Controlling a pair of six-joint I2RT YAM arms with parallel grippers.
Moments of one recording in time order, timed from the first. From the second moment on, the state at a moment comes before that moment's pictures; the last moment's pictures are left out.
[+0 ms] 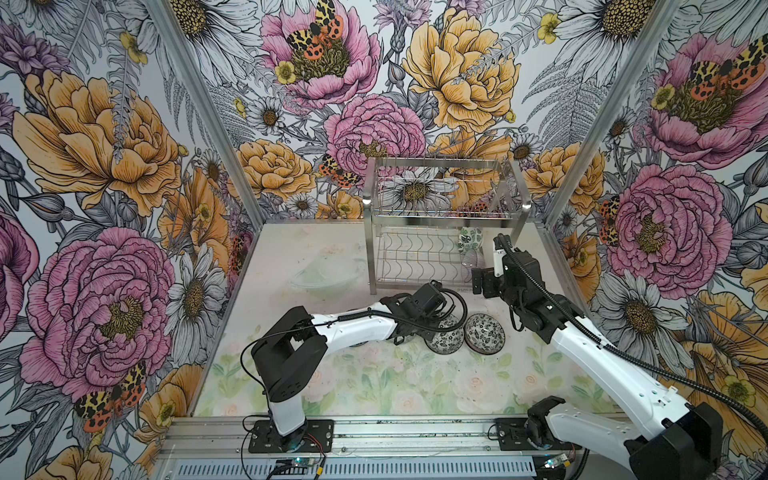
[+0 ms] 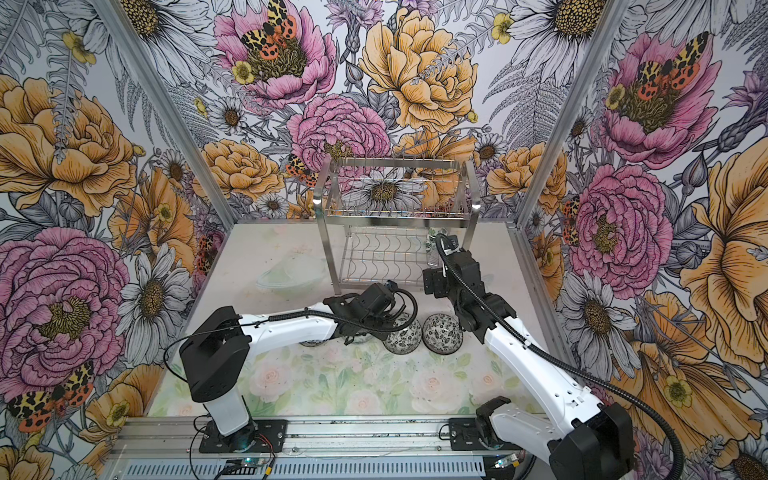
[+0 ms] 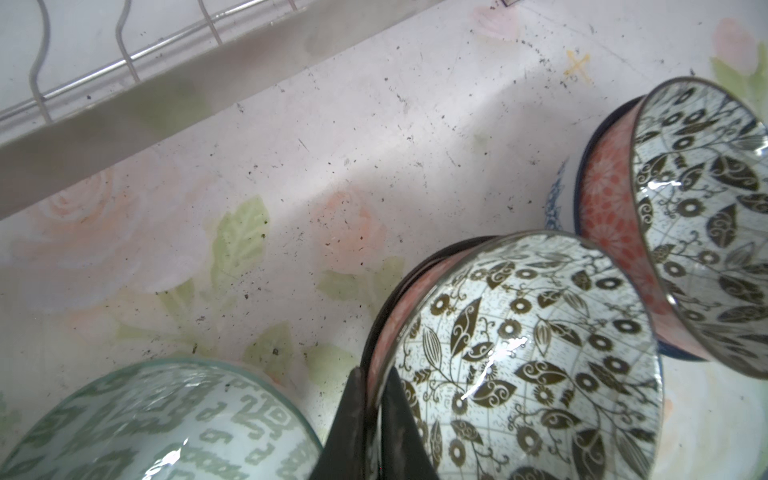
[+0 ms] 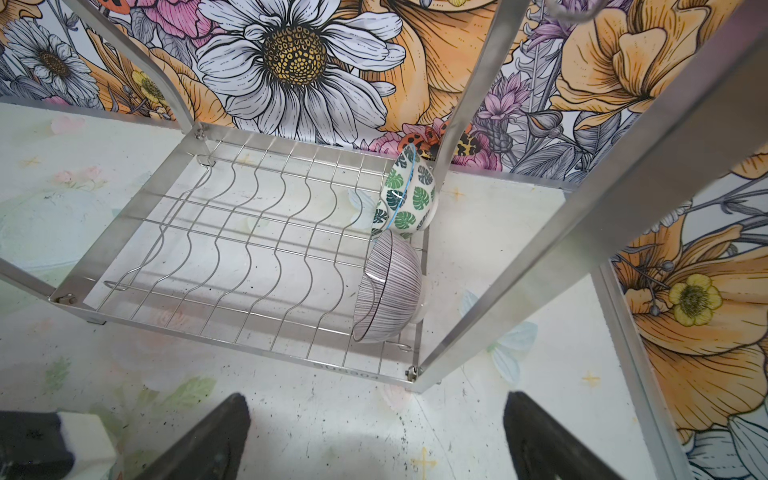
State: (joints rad) left arm -0.97 1.77 1.19 -0.39 -0.11 -0.37; right arm 0.41 1.10 0.94 -0.42 0.28 0.09
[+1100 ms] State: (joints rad) left arm -0.77 1.45 1.02 -0.18 -0.17 -0.56; right arm 0.41 1.02 0.95 -0.43 0.17 0.12
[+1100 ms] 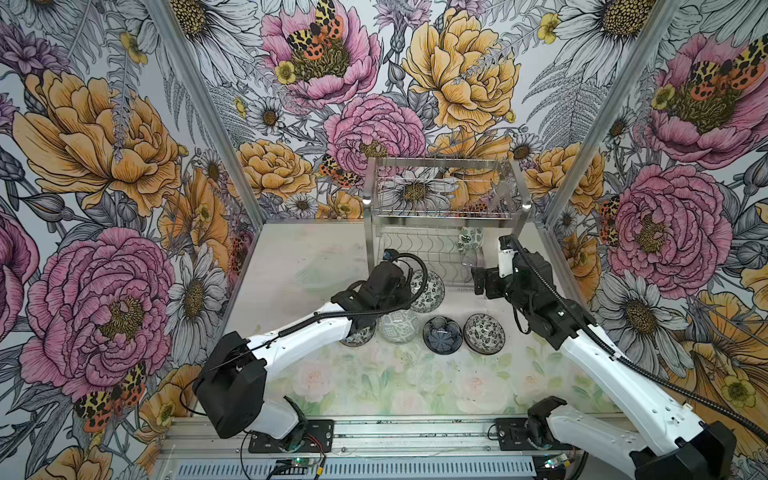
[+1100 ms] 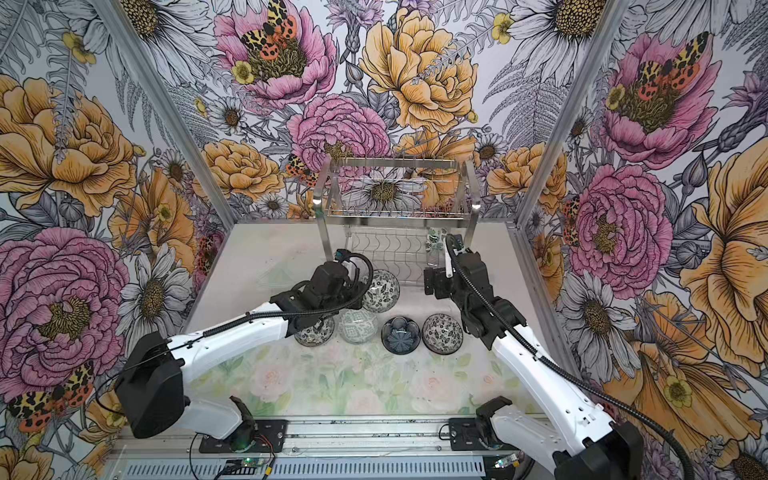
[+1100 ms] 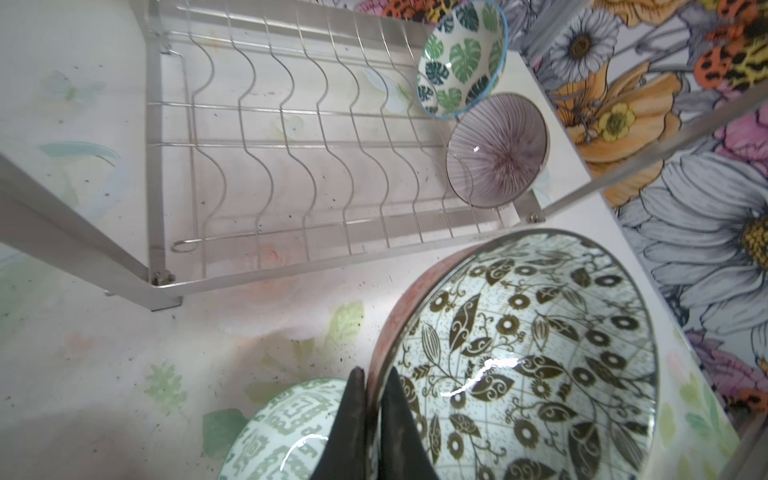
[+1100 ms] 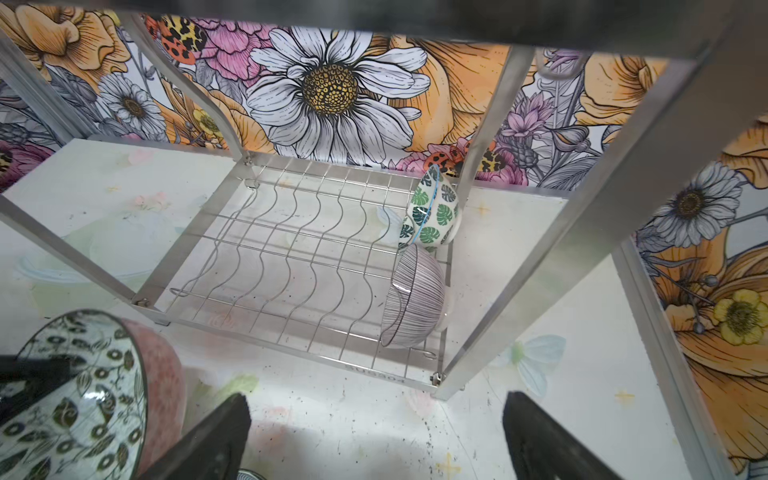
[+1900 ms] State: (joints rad) left arm -0.79 1.50 1.04 0.05 -0.24 -0.66; right arm 0.58 1.26 1.00 -0.27 0.13 0.36
